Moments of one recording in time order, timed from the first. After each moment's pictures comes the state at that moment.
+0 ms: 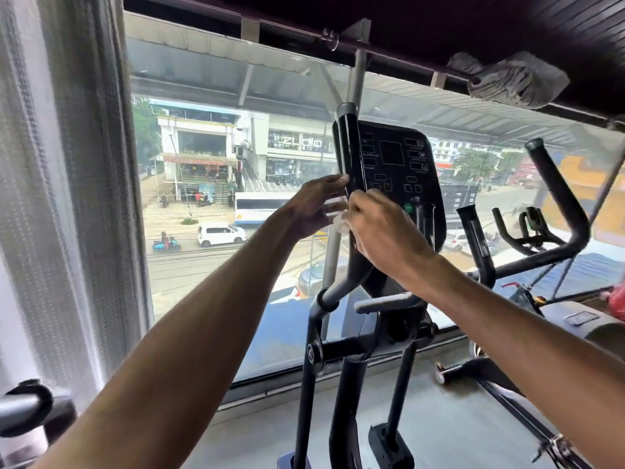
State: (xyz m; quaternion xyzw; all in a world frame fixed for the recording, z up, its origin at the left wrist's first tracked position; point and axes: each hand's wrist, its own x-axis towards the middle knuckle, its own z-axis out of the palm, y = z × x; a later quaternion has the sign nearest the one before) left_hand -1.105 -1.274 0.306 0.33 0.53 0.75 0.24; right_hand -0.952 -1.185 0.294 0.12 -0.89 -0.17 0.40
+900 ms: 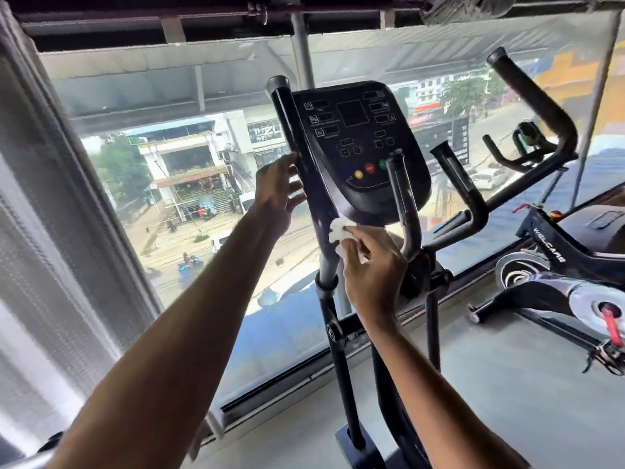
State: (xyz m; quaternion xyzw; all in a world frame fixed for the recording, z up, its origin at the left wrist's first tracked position) left_hand -1.076 -1.255 0.308 0.26 0.59 0.76 0.08; right_hand -0.950 -1.189 0.176 -0.09 -0.64 0.35 0.68
